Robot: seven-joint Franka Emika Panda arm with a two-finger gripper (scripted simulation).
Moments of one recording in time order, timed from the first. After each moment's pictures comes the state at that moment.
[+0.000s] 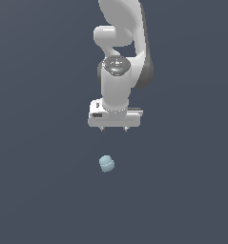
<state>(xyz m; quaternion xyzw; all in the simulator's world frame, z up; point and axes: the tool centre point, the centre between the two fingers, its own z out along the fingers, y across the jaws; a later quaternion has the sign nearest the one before) -0.005 0.002 0.169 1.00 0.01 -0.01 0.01</state>
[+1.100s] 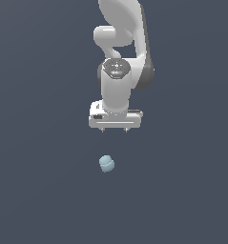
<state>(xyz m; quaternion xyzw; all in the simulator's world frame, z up) -0.004 0.004 0.165 1.00 0.00 -0.01 0.01</state>
